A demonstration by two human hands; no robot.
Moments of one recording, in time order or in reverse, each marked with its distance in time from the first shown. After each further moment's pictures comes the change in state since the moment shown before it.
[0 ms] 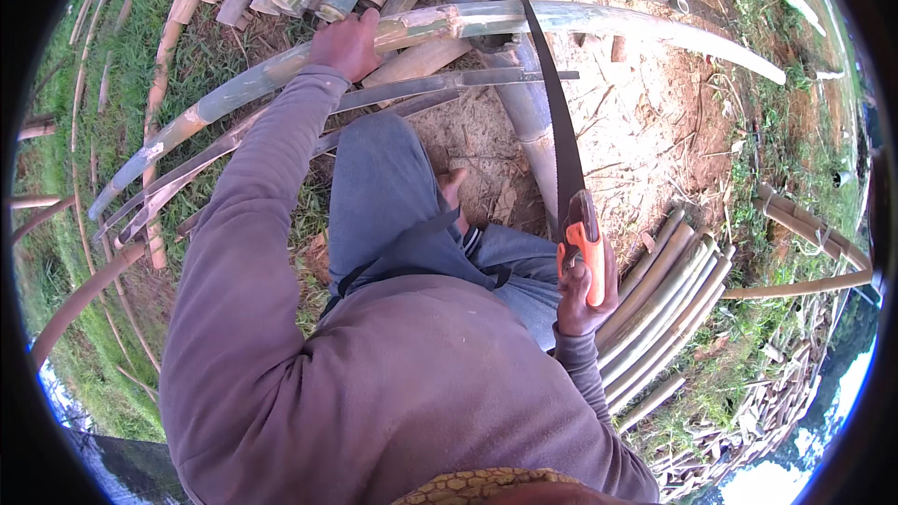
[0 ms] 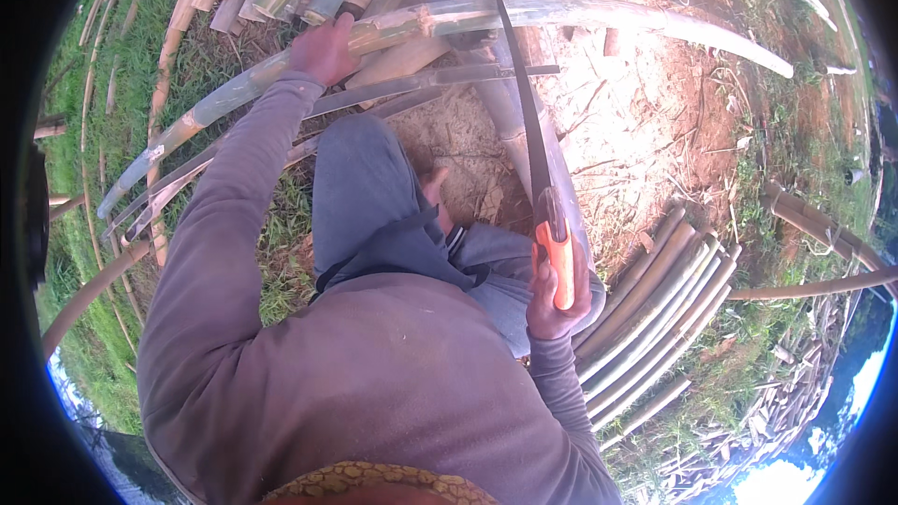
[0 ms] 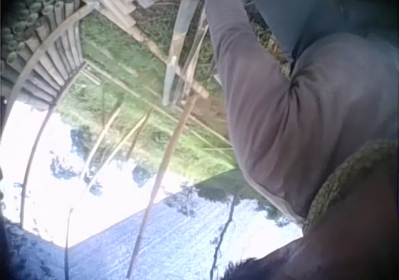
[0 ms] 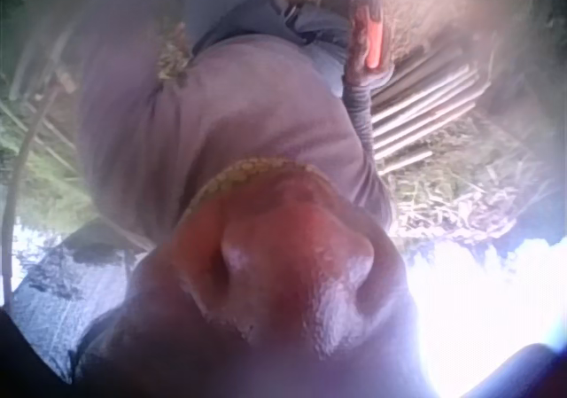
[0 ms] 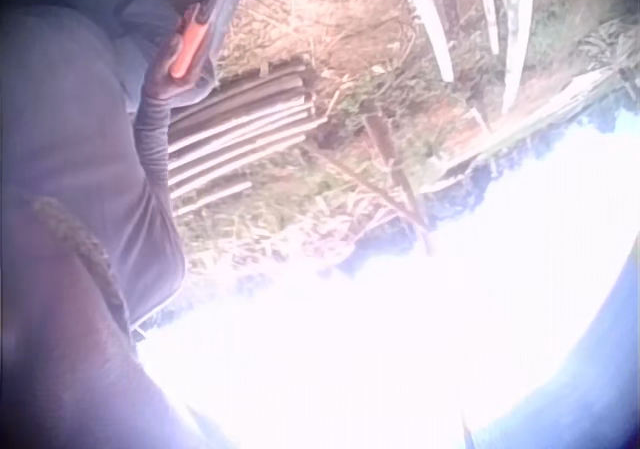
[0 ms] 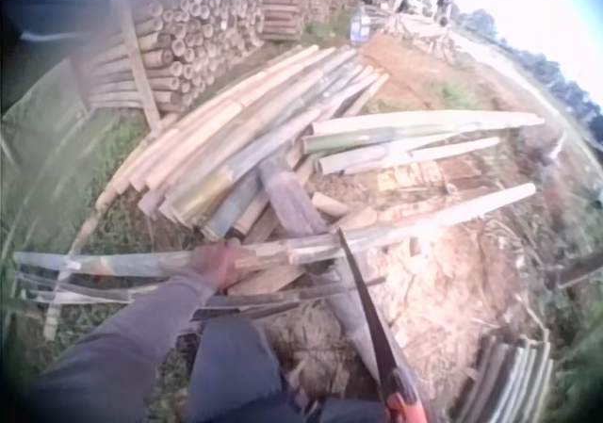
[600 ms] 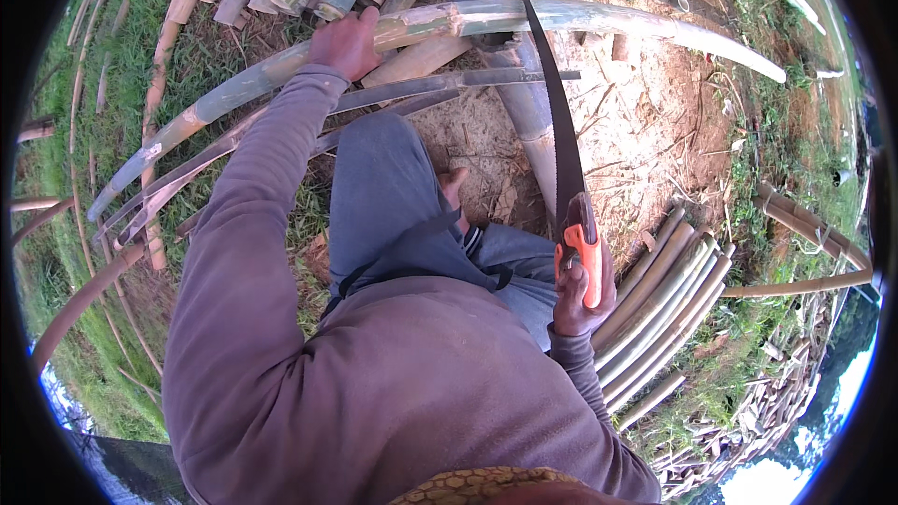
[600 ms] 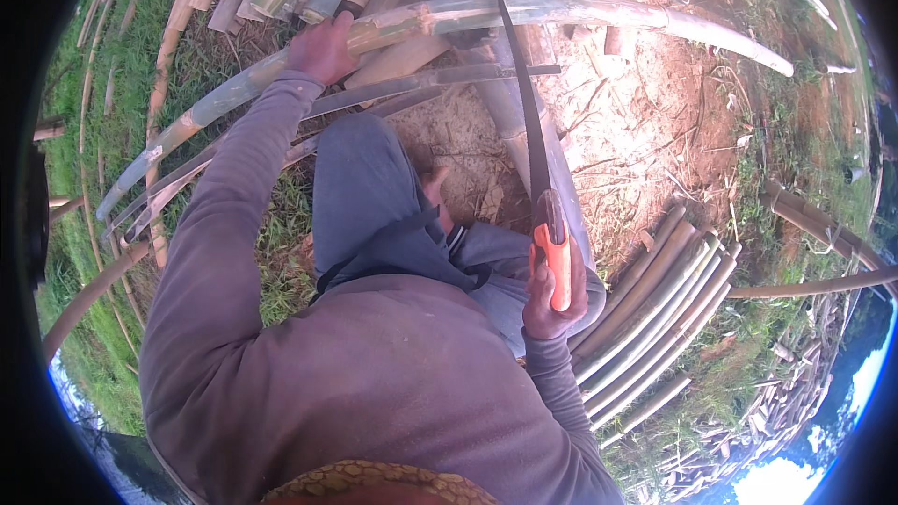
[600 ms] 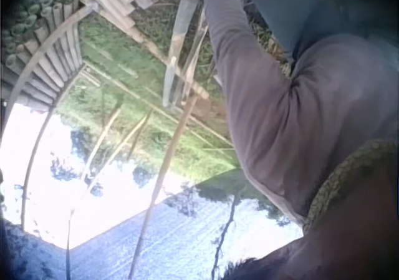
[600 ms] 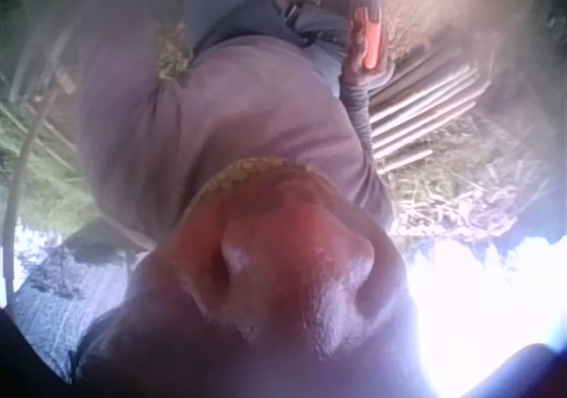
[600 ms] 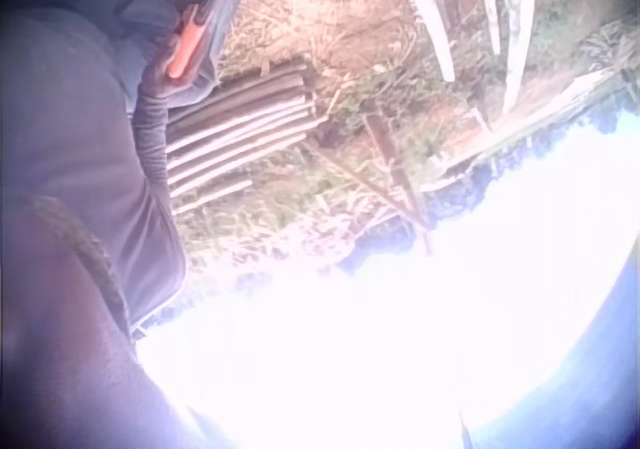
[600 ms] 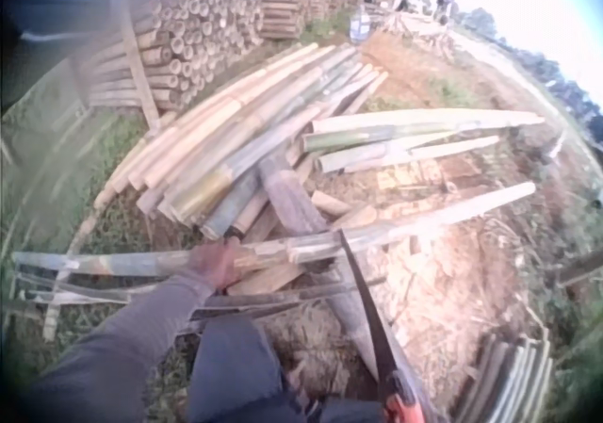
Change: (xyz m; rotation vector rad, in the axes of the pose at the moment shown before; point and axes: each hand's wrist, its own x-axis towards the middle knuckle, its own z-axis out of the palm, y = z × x) left_hand -0.001 0.002 0.001 -0.003 -0.029 -0.006; right_hand 0.004 0.005 0.008 -0.032 0.010 -0.042
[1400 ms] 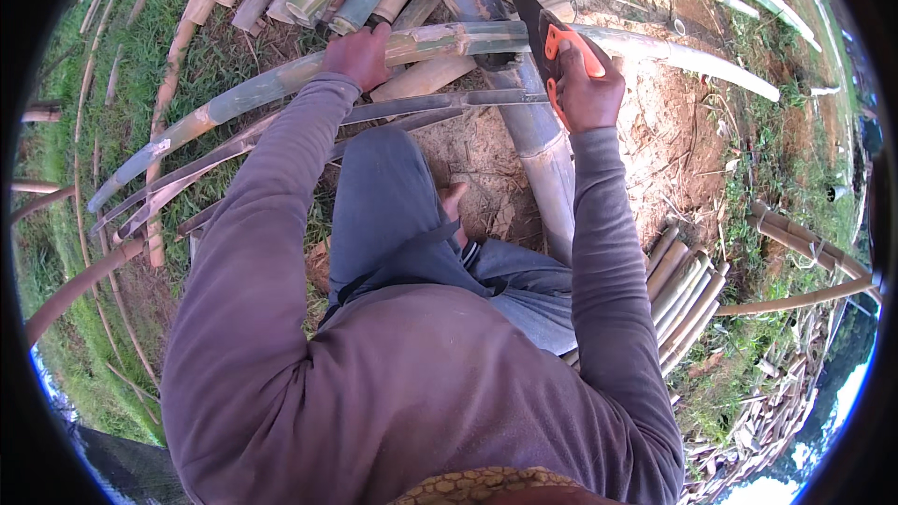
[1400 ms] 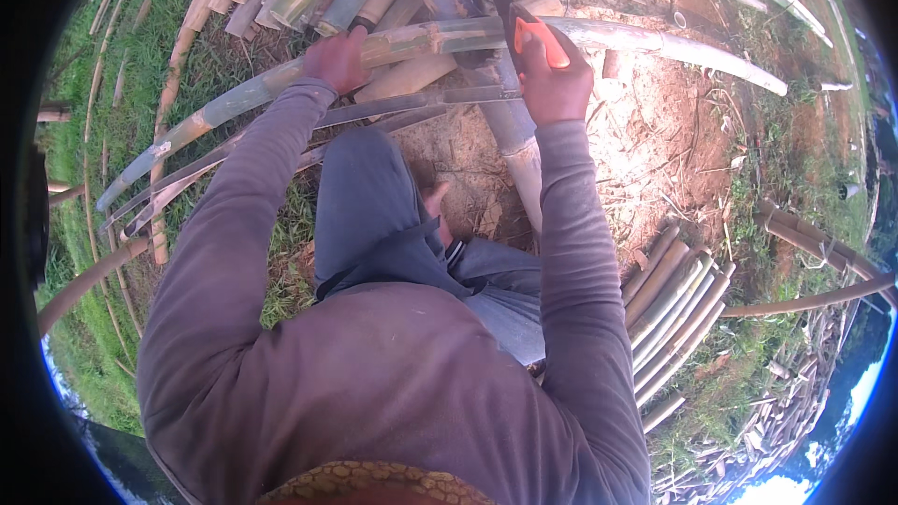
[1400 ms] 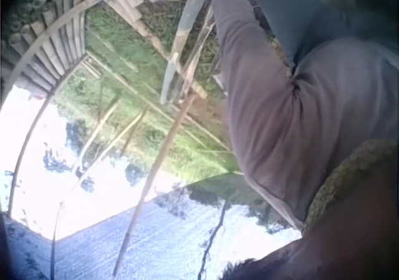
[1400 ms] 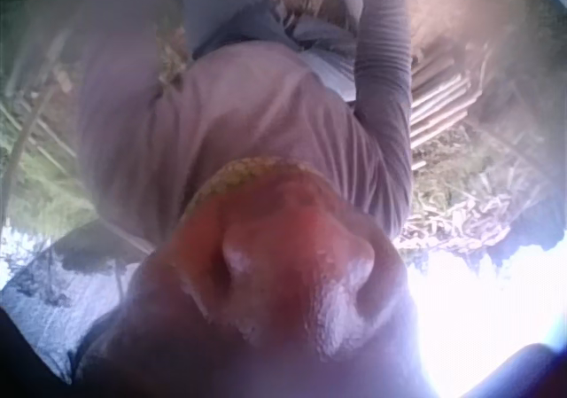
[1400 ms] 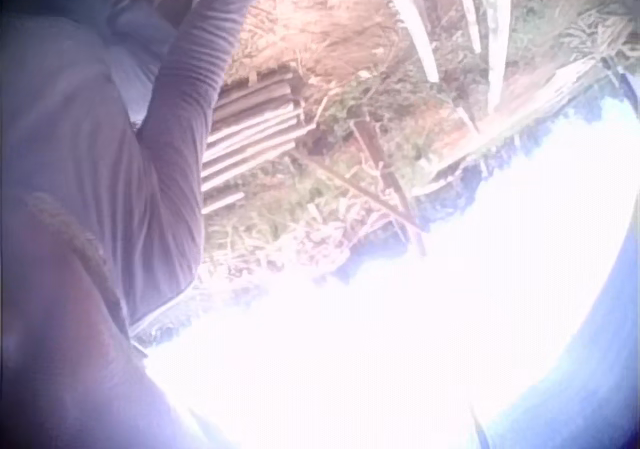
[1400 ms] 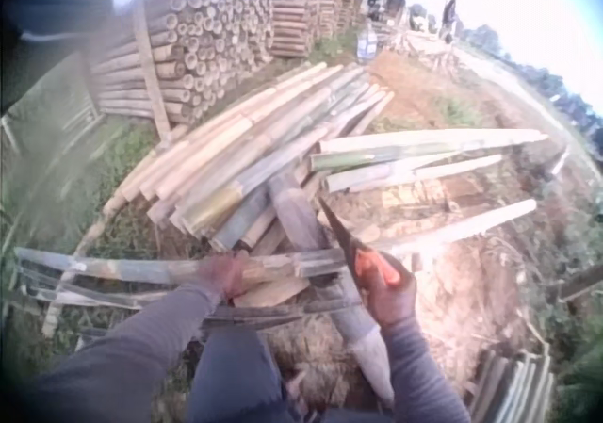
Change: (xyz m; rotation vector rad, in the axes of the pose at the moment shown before) left_hand 0.022 0.005 -0.012 0.004 -0.027 0.016; right_hand 0.248 -0.003 0.115 0.006 -0.104 0.042
